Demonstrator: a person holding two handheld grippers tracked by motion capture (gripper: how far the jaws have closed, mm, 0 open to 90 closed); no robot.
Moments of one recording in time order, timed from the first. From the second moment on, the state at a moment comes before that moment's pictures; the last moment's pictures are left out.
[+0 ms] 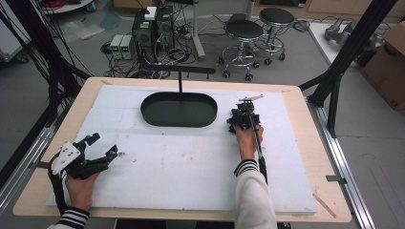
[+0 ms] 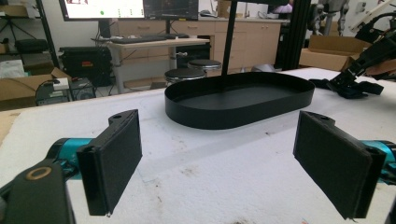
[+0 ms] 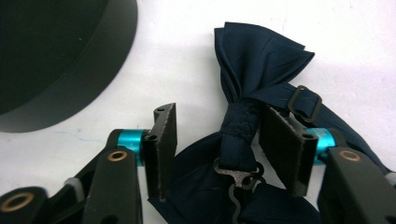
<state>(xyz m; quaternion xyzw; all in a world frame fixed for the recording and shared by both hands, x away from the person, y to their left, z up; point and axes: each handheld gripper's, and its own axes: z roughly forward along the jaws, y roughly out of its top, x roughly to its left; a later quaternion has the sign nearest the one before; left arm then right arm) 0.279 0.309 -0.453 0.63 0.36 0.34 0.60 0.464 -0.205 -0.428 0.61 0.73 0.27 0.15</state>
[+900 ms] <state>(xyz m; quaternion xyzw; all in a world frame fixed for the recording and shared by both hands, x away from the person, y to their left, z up) 0.279 0.309 -0.453 0.63 0.36 0.34 0.60 0.461 -0.201 -0.426 0.61 0.73 0.26 0.16</state>
